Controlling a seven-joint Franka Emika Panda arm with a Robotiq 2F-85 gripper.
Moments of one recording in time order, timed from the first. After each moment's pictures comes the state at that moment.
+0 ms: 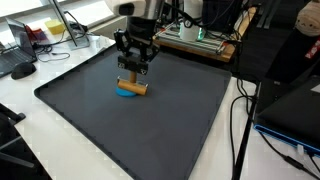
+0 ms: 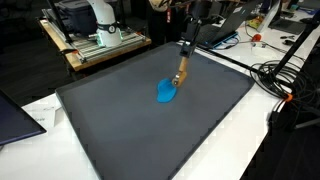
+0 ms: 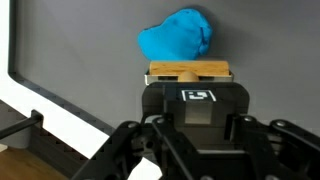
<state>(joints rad) 0.18 0.31 0.04 -1.91 -0.50 2.20 0.13</state>
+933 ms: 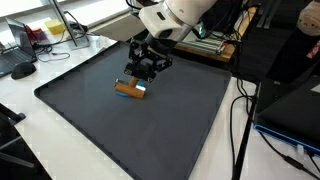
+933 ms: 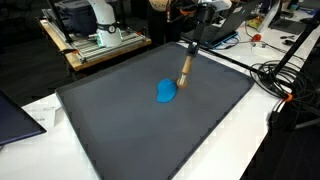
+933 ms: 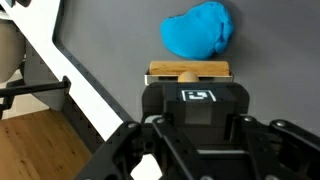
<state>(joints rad) 0.30 0.38 0.06 -1.90 -0.83 2.14 0.30</state>
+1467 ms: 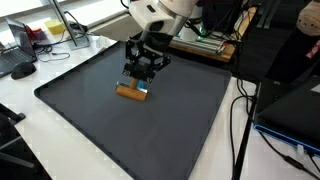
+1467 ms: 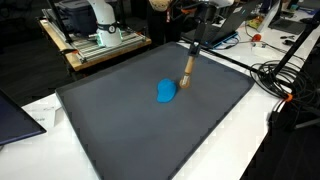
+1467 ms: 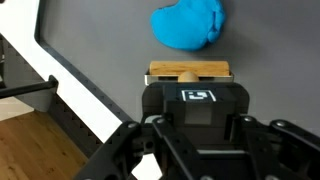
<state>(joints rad) 0.24 0.36 0.08 -1.90 -0.73 2.20 0.25</state>
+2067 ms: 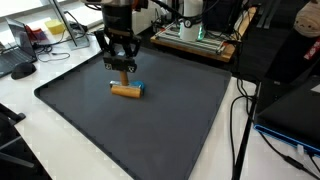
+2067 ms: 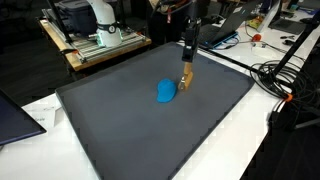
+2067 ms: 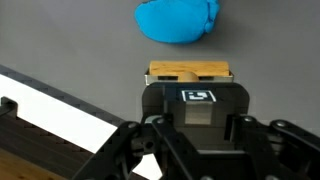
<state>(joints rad) 0.03 0.30 0.07 -1.90 -0.24 2.33 -0.18</state>
